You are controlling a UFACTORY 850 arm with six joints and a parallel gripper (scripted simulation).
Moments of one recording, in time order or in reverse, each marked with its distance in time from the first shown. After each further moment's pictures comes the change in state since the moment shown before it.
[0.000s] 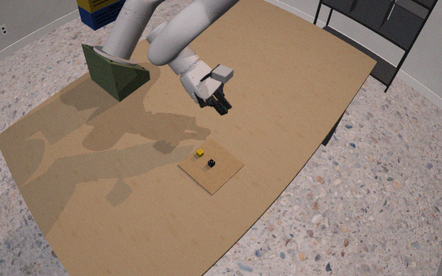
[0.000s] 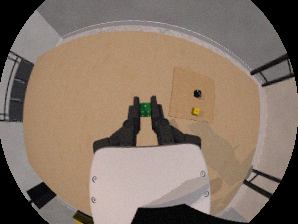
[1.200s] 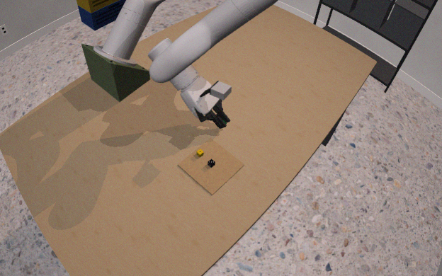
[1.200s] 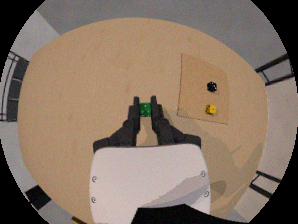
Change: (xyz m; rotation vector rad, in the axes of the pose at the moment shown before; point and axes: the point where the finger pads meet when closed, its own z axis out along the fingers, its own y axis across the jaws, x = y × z) arm -0.048 0.000 0.041 0.000 0.001 0.000
